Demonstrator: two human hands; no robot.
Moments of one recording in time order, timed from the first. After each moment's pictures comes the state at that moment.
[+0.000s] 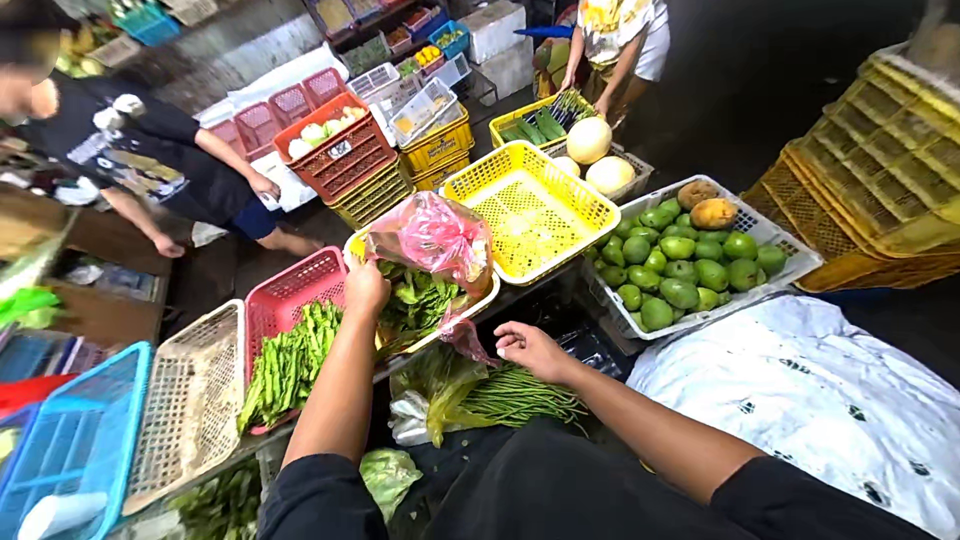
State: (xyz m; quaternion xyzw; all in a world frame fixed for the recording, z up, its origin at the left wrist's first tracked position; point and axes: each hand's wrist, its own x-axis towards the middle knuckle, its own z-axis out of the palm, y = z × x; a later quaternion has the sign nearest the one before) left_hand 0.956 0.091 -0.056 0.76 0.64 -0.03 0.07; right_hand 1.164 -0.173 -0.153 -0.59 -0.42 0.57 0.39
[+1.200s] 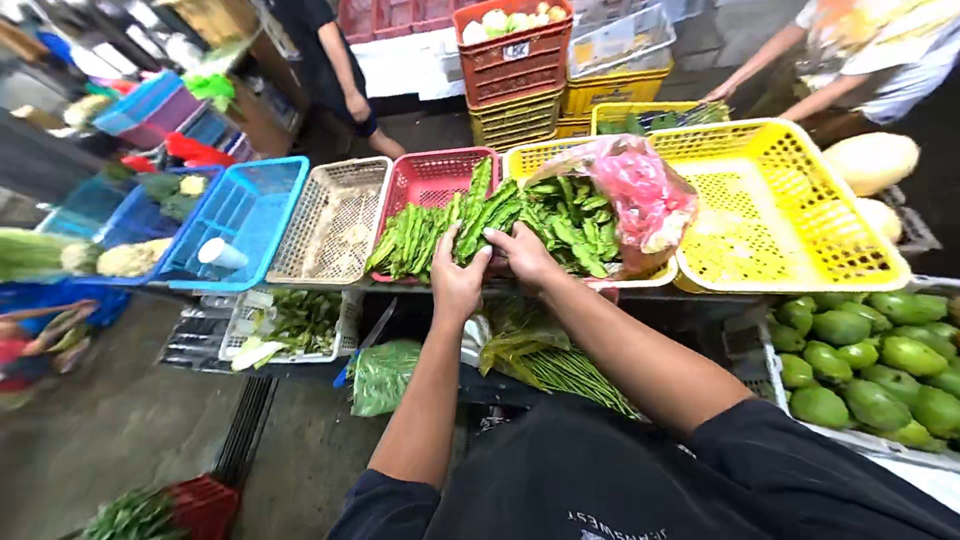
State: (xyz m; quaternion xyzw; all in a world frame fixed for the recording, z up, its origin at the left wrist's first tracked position) left_hand 0.792 -0.052 -0.062 0.58 0.60 0.47 0.29; right_hand 0.933 -0.017 -0.056 -0.48 -0.39 0.66 0.42
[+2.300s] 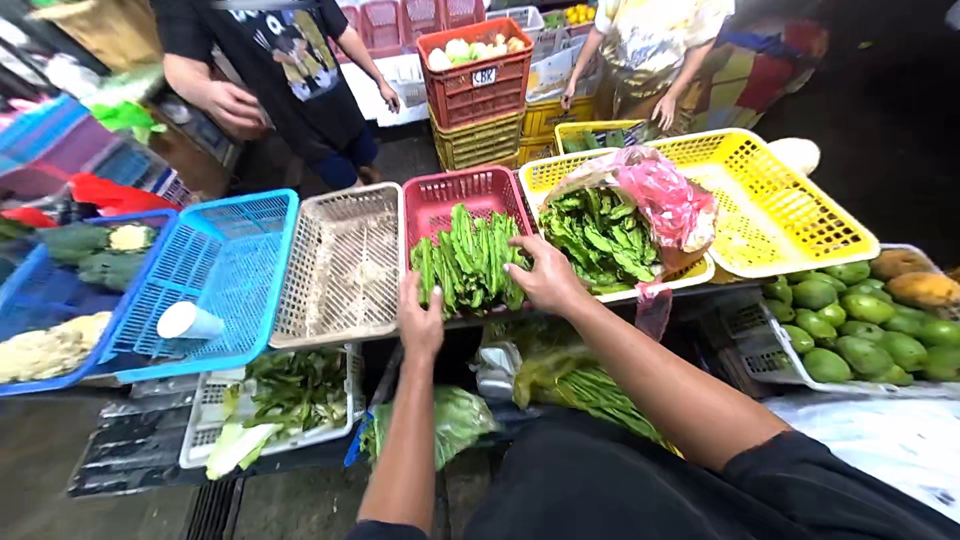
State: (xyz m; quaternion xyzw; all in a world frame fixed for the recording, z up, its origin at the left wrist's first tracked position) left_hand 0.588 0.009 -0.144 0.65 0.62 0.39 0.21; right_hand 0.851 0.008 -0.070 -0.65 -0.65 0.27 0.29
